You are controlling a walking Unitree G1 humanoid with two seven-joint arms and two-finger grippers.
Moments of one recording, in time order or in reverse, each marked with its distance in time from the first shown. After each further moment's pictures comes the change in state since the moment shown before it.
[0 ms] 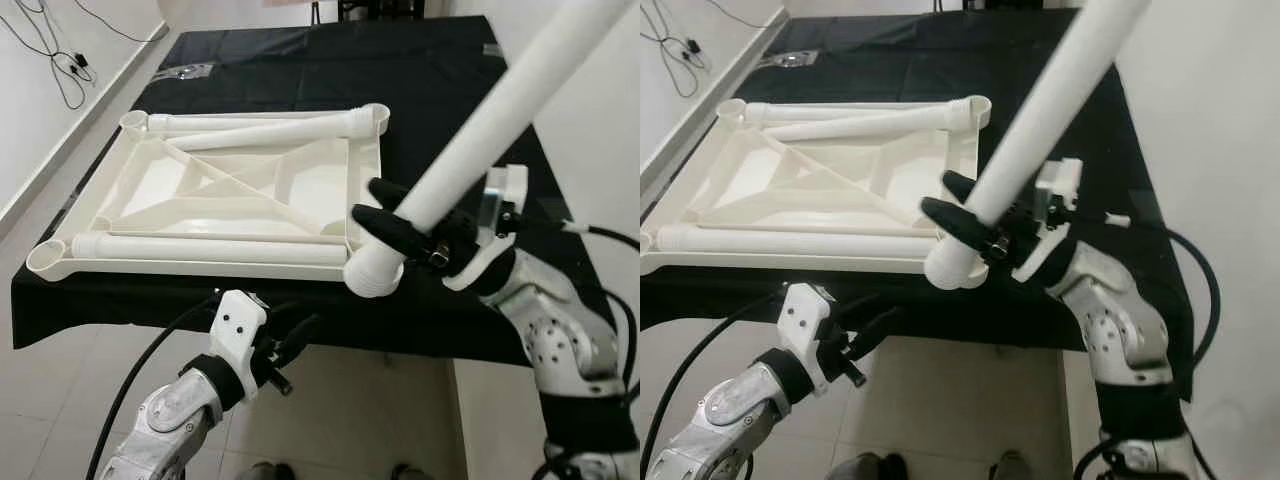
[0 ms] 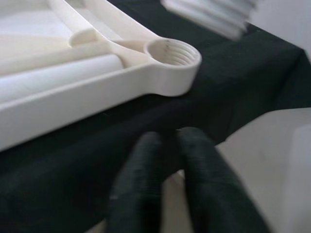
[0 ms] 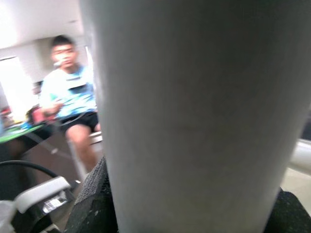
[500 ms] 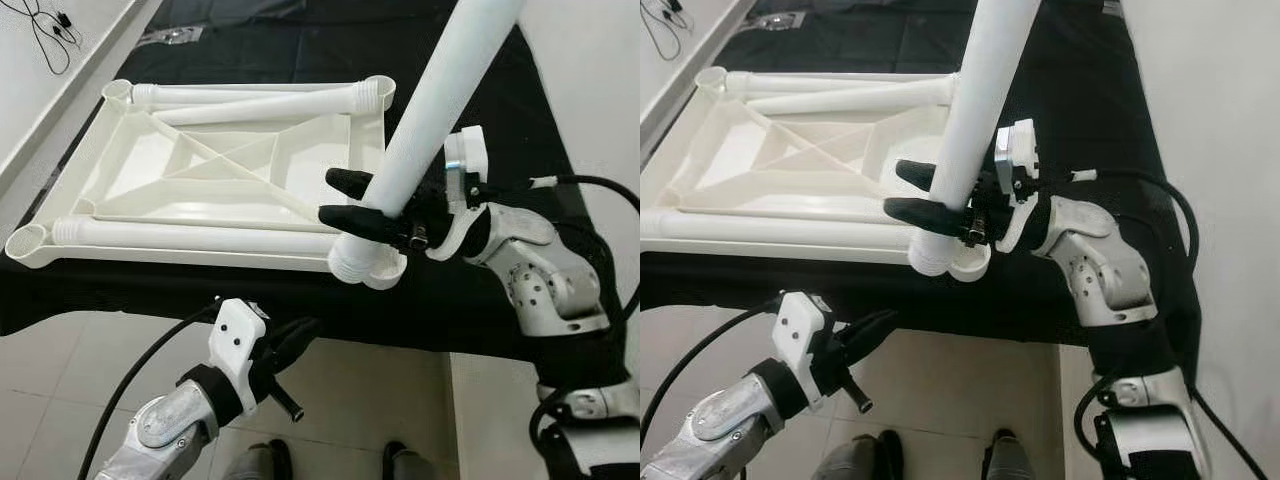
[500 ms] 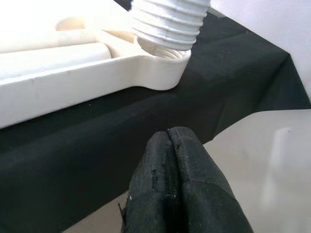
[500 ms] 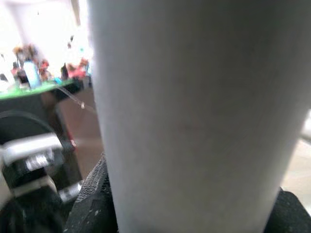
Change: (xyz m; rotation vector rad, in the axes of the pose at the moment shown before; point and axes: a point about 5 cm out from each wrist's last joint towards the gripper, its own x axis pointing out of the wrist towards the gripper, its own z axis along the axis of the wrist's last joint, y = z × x) left arm -0.013 -0.011 0.009 -0.009 -0.018 -0.030; right arm 0.010 -0.027 0.010 -0.076 0.174 0.176
